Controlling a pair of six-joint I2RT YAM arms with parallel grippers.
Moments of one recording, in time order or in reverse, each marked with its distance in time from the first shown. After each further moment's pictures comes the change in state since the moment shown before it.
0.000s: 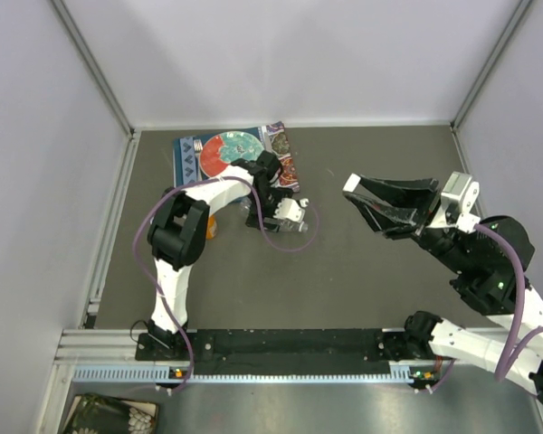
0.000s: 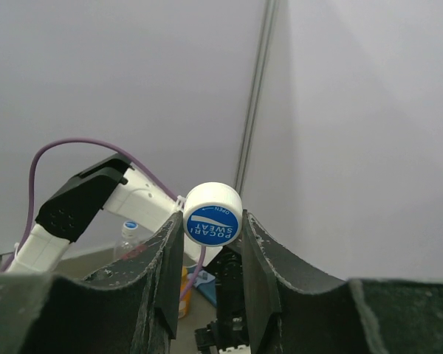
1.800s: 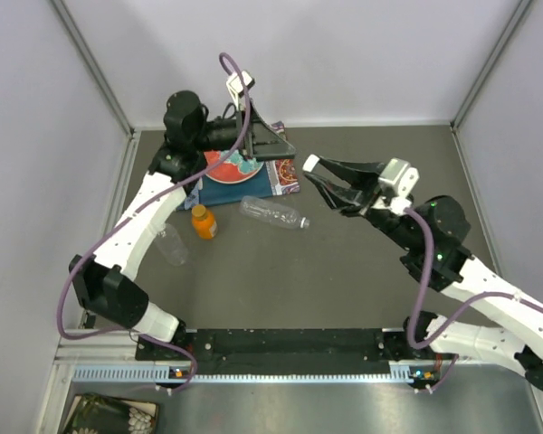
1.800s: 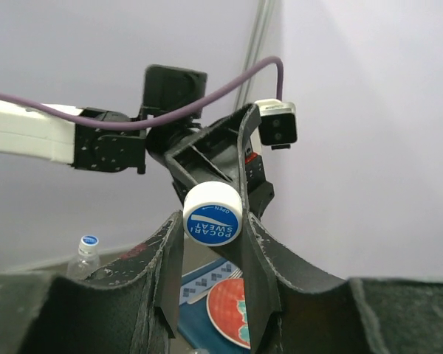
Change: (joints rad) left arm 0.116 -0.599 -0.109 1.067 0.845 -2.572; right arm -0.003 0.268 -0.048 0.355 -0.005 -0.100
